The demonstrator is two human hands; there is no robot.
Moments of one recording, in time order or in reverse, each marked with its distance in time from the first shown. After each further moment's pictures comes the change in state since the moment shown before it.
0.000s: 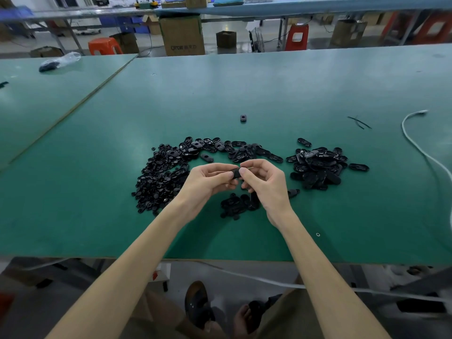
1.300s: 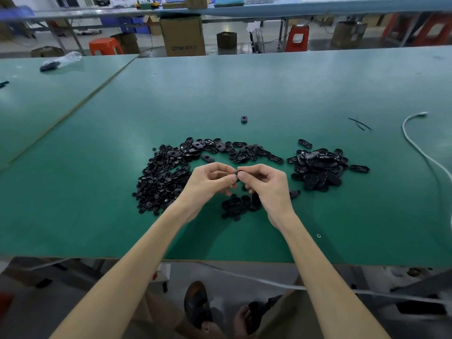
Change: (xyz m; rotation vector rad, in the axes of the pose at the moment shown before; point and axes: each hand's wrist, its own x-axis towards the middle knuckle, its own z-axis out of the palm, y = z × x) left_hand -0.003 0.004 0.001 0.212 0.018 0.046; right_hand -0.001 -0.001 -0.002 -0.012 -0.024 0.008
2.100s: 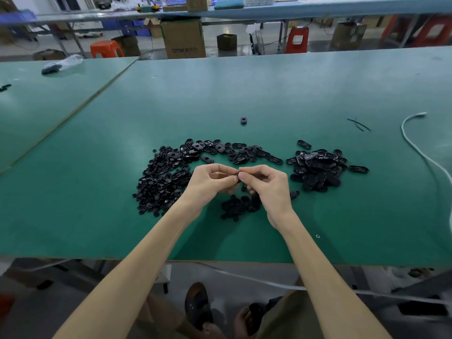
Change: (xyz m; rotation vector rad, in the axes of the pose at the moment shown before) left_hand -0.001 0.009 0.010 0.046 0.089 -0.057; right_hand 0.000 0.000 0.000 0.040 0.032 0.017
